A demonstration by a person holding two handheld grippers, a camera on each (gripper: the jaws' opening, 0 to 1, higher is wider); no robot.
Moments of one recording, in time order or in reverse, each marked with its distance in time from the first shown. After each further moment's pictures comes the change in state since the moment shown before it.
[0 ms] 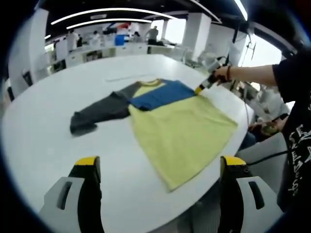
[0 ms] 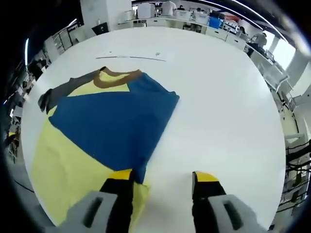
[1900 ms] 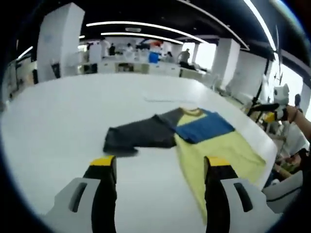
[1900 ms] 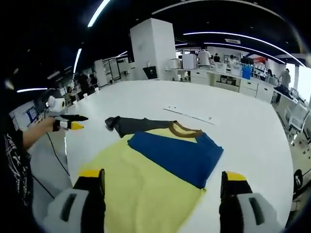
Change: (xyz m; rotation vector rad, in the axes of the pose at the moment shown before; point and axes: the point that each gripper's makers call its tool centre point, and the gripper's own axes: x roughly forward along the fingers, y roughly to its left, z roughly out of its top) left arm 0.022 0.124 0.044 -0.192 -0.219 0.232; right arm -0.141 0.100 0.005 -0.207 -0.436 0.325
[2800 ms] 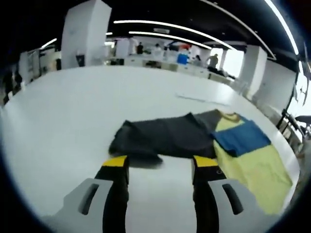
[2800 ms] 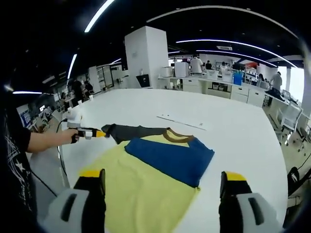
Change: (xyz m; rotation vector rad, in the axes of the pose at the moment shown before) left arm 0.086 0.049 -0.027 -0.164 -0.034 0.233; right arm -0.018 -0.006 0.005 0.025 -0.057 -0.068
